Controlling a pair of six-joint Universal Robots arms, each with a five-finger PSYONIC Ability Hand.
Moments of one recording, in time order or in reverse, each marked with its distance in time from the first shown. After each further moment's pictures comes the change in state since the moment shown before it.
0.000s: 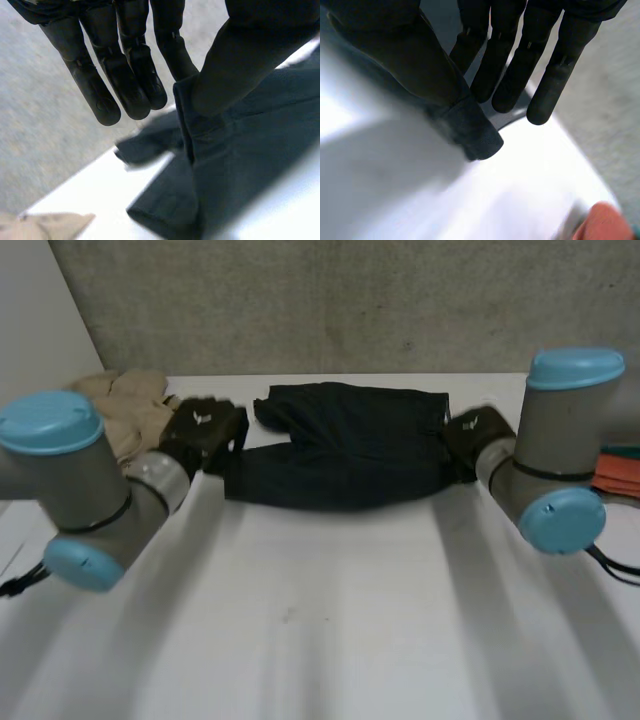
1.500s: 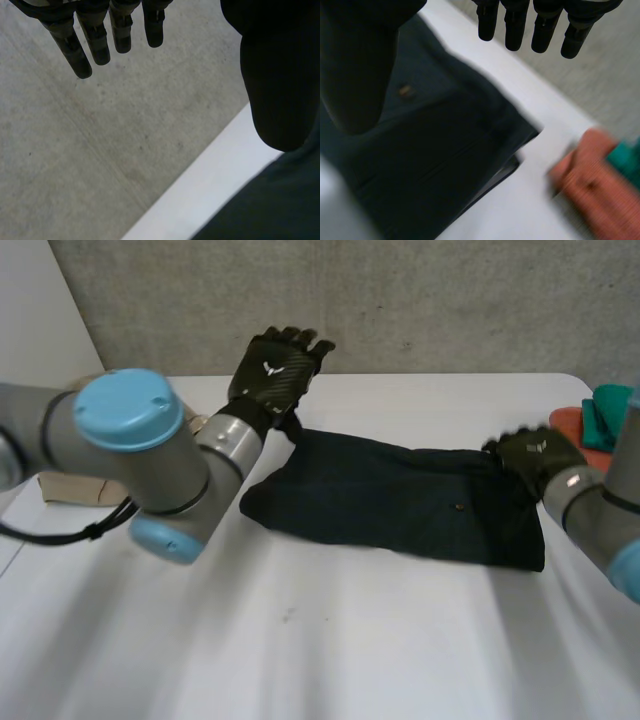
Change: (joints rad) left arm -0.202 -0.115 0.270 0.104 -0.087 0.028; right arm -0.155 -0.317 0.468 -0.107 -0.067 0.196; left_hand -0.956 -0.998 -0.986 -1.001 -0.939; right_hand -0.872 -0.961 -0.976 -0.994 -0.965
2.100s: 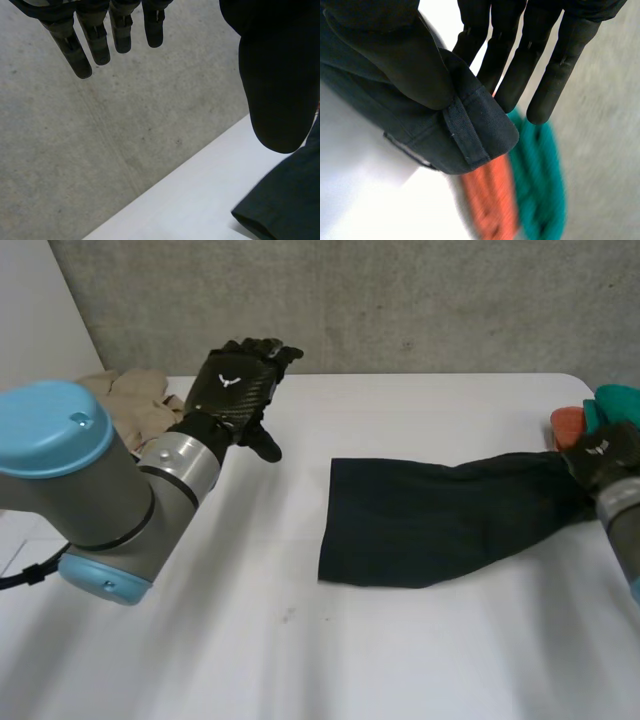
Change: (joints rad) left arm 0.056 0.231 -0.280 0.026 0.001 -0.147; right arm -0.116 -0.068 0.177 -0.323 0.076 -0.498; left_hand 0.000 0.000 0.000 0.000 0.000; right_hand 0.833 0.933 0.963 0.991 0.918
